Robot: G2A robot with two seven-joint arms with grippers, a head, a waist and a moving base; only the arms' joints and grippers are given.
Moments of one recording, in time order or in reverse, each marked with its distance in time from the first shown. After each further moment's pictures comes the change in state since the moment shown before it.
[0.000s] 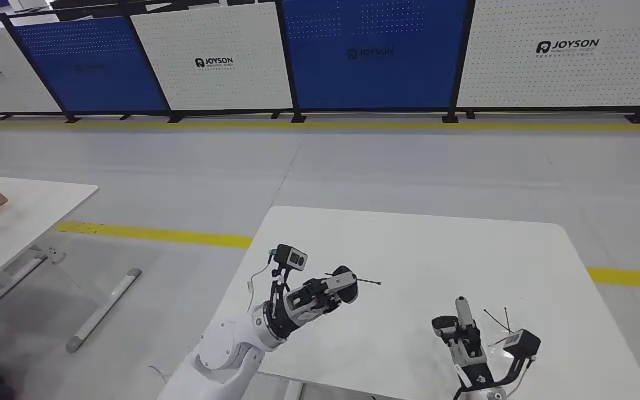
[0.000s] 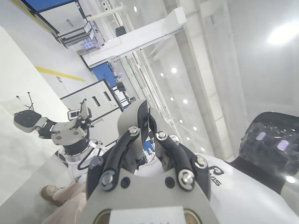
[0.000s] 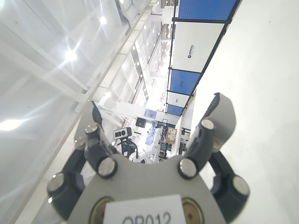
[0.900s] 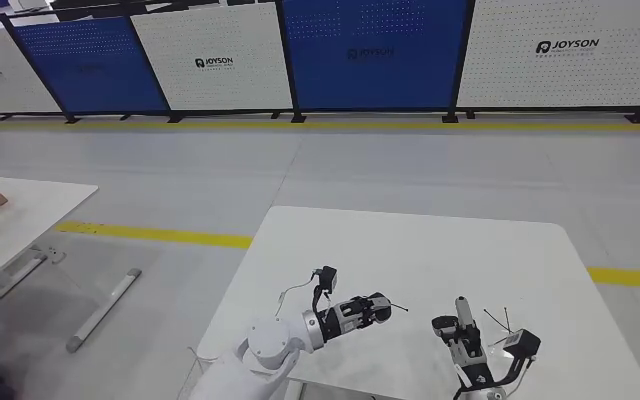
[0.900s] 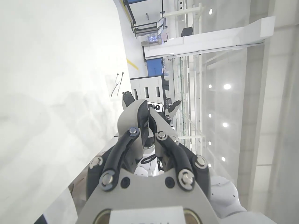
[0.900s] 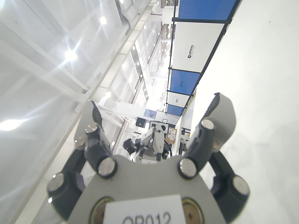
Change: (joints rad) left arm -0.172 -0.038 0.242 0.256 0.285 0.293 0.168; right arm 0.000 0.000 0.000 0.000 0.000 0.000 0.000
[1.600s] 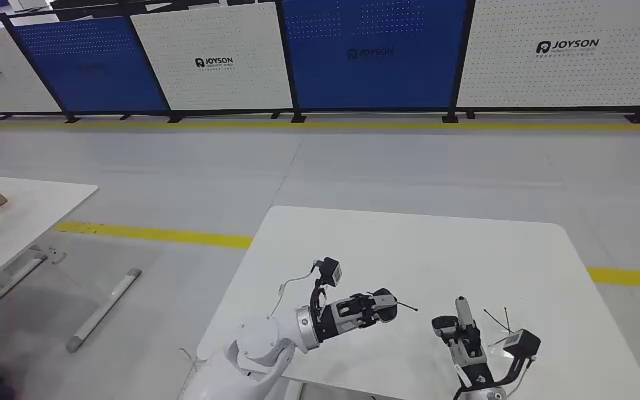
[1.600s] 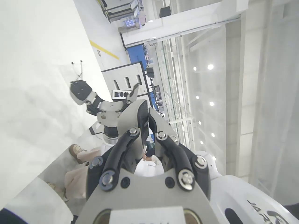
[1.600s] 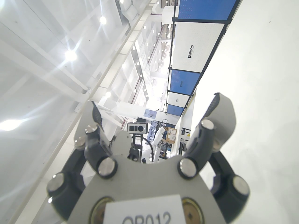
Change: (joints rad) left arm 0.036 0.001 -0.057 -0.123 -0.033 -0.031 -0.089; right arm 0.000 0.000 0.000 0.000 0.000 0.000 0.000
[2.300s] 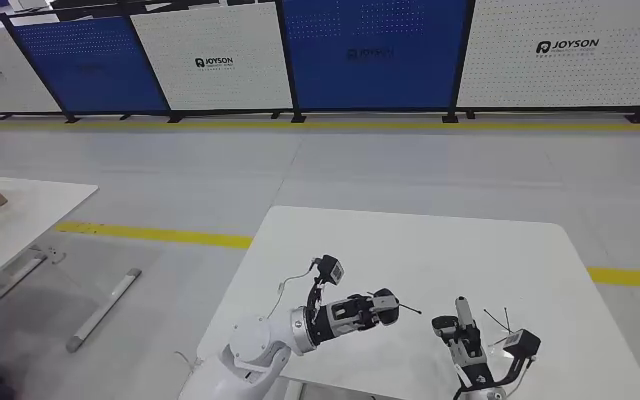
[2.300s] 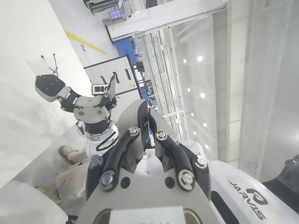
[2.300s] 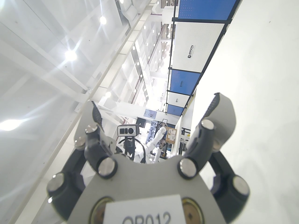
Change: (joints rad) left arm 0.033 -0.003 -0.040 -0.086 -0.067 -0.047 -0.072; right arm 0.000 0.000 0.000 0.000 0.000 0.000 0.000
